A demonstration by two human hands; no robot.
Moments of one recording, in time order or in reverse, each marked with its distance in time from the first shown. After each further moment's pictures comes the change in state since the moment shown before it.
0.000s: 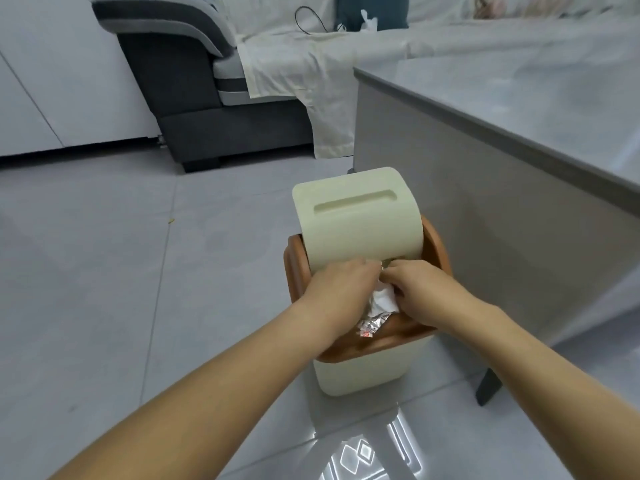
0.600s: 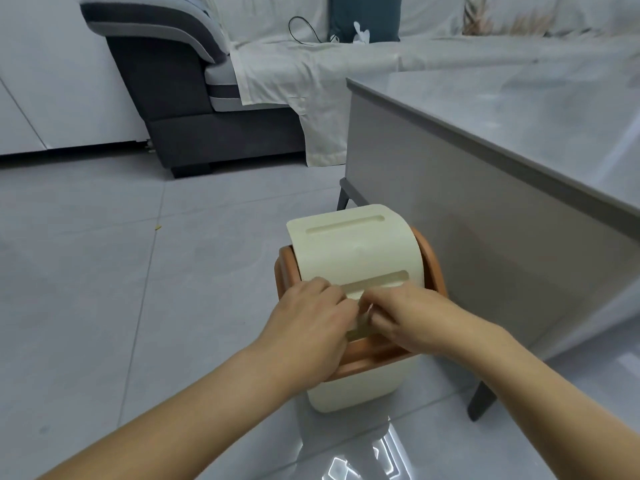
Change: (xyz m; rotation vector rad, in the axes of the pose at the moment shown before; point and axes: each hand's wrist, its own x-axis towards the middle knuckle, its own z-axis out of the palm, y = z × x) left_hand -0.046 -0.009 -0.018 0.129 0.086 0.128; right_hand -0.014 -0.024 -0.017 0.008 -0.146 0.025
